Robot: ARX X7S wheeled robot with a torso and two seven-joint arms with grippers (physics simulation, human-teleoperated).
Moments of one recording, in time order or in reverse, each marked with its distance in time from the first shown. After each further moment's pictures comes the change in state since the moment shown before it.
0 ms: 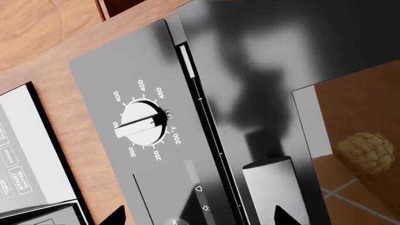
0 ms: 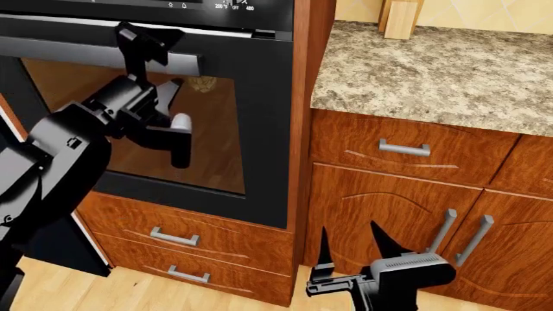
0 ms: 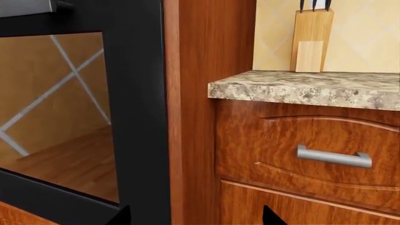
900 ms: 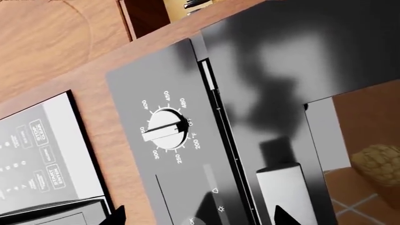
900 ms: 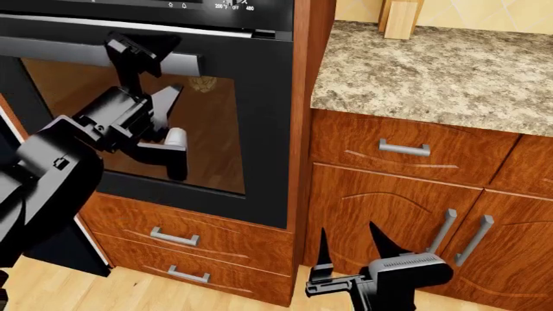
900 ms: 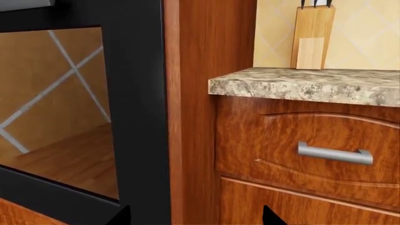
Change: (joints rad) left arm 0.100 -0.065 -0.050 0.157 -0.022 -0.011 -0.028; right arm 0.000 -0.015 0.010 0.015 -0.011 0.004 -0.014
